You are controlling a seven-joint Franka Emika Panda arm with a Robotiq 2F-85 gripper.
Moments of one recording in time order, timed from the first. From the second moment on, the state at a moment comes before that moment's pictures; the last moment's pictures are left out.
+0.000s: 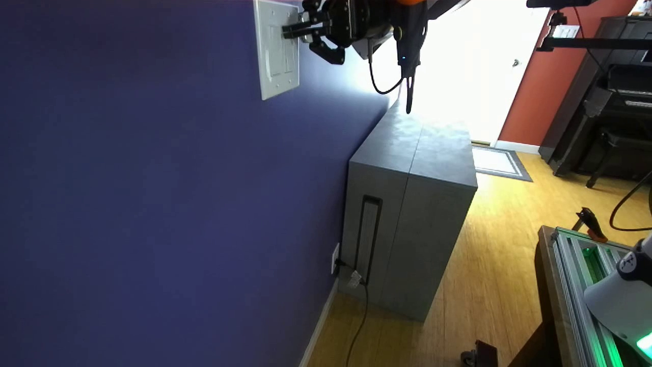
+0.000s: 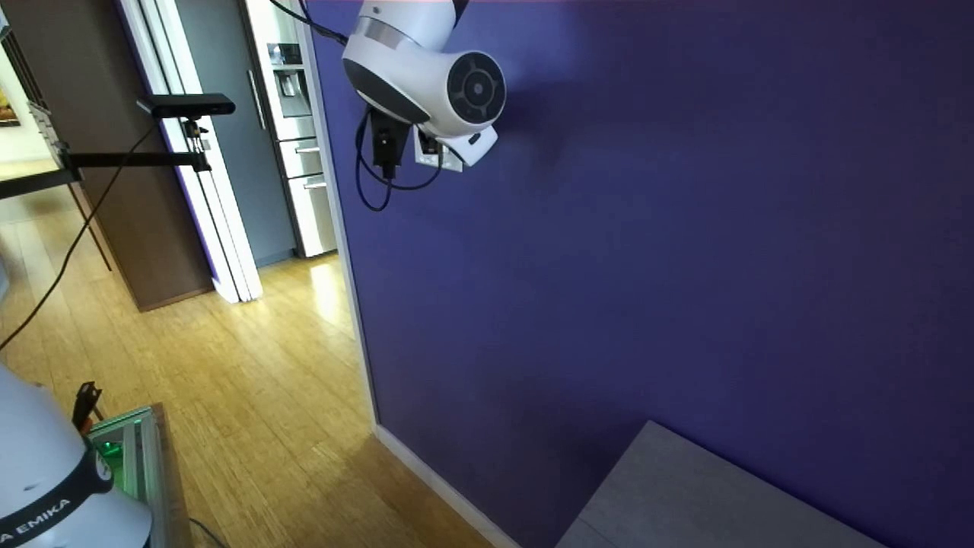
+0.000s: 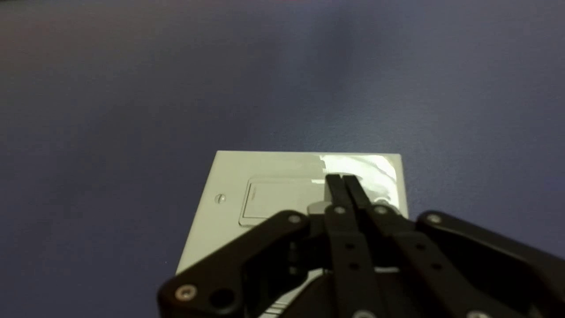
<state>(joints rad) -0.04 -0.02 -0.05 -2.13 1.54 1.90 -0.44</state>
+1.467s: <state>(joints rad) -0.05 -0.04 -0.07 -2.11 1.35 1.87 -0.42</state>
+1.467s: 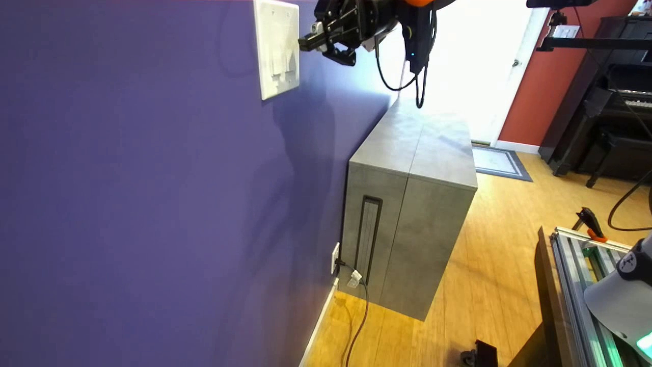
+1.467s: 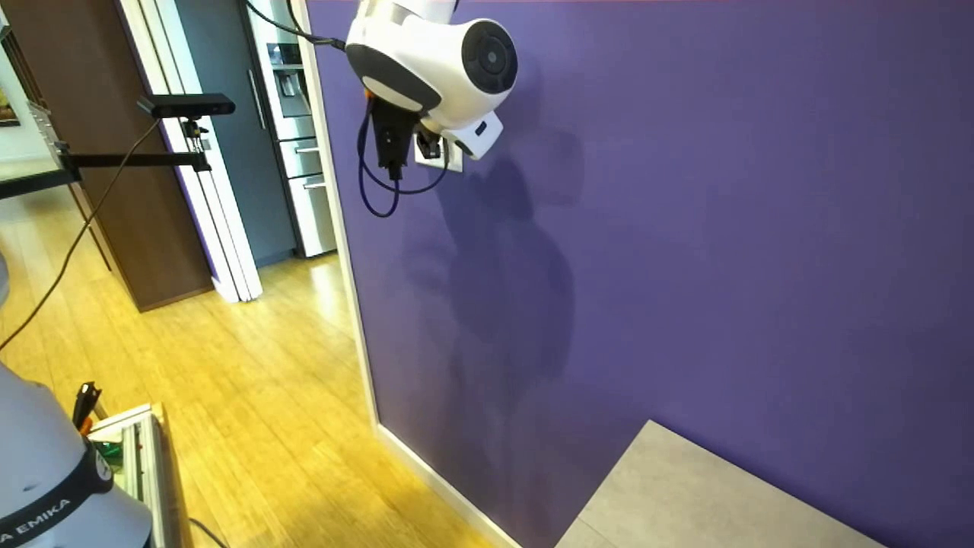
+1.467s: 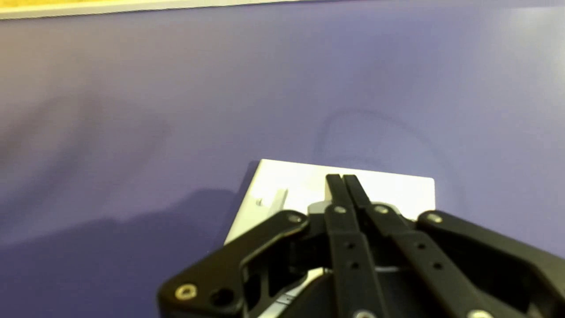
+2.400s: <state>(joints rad) -0.08 -0.42 -0.06 -2.03 0.52 1.60 0.08</state>
